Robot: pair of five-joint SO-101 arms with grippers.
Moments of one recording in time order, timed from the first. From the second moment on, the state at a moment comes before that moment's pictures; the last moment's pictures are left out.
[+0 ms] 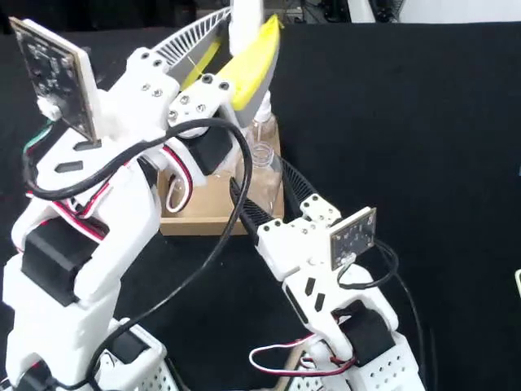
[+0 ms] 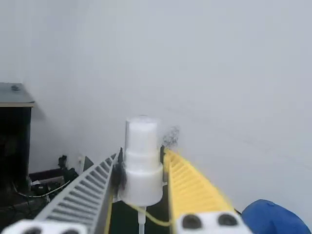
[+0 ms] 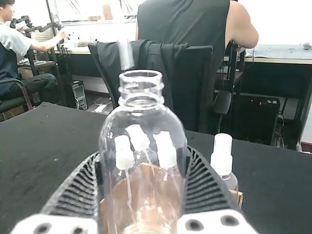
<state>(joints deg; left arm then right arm) 29.5 -37.1 -14.2 46.3 7.7 -28.7 -97.8 80.1 28.3 -2.9</state>
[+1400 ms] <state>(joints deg) 30.4 -41.7 -4.8 61.6 6.8 -28.7 -98.0 81.0 28.3 -2.9</state>
